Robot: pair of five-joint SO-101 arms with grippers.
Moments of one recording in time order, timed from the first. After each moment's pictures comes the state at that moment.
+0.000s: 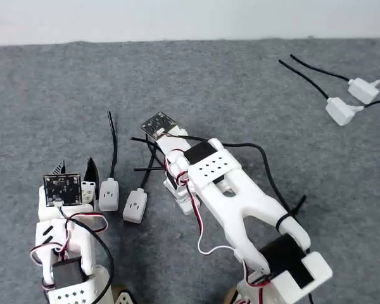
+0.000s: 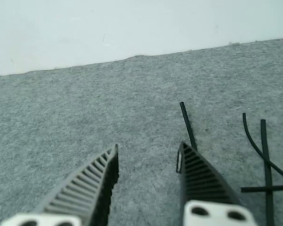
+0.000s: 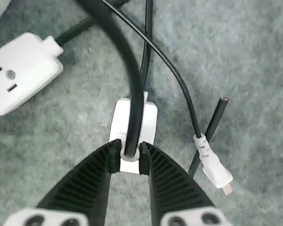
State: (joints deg) left arm -18.5 -103.5 96.3 39.1 -4.5; right arm -35.3 1.8 23.1 65.3 8.7
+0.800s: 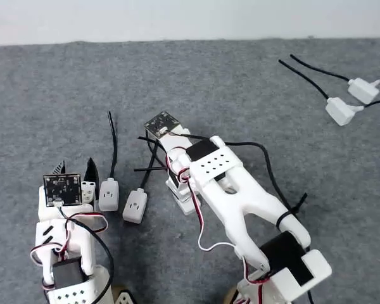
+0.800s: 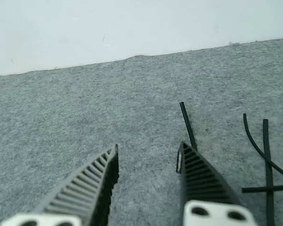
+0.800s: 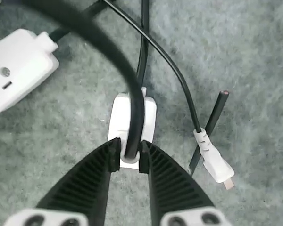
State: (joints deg) left arm -18.5 -103.5 96.3 39.1 -4.5; right arm -33.8 2.0 23.0 68.1 8.9
